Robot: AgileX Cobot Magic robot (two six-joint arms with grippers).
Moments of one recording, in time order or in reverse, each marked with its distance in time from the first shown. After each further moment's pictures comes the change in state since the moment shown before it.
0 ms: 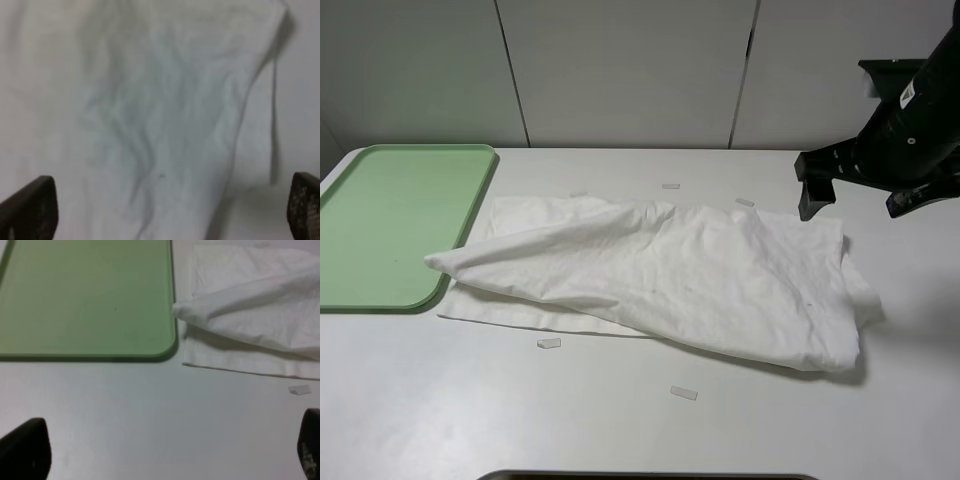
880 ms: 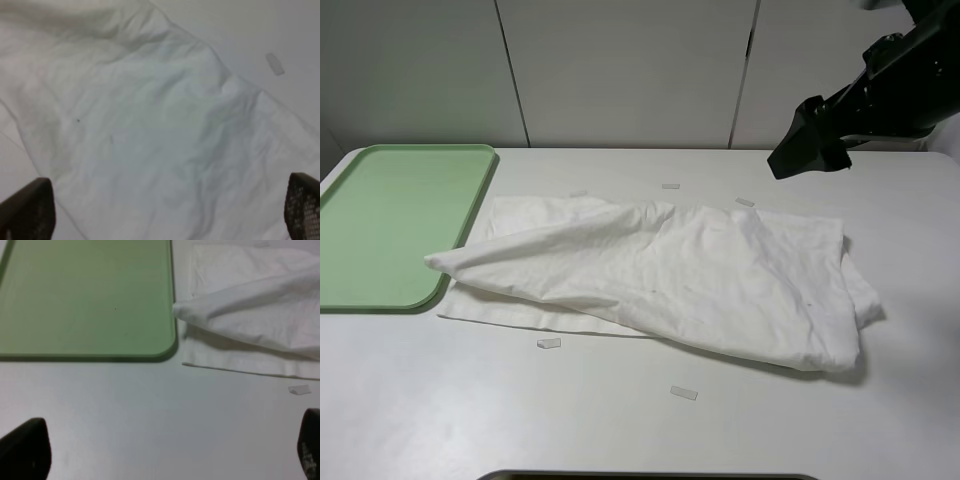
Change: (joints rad) left arm 0.000 0.000 0.000 0.000 0.000 0.000; right arm 0.000 -0.156 0.000 0.324 -0.075 -0.711
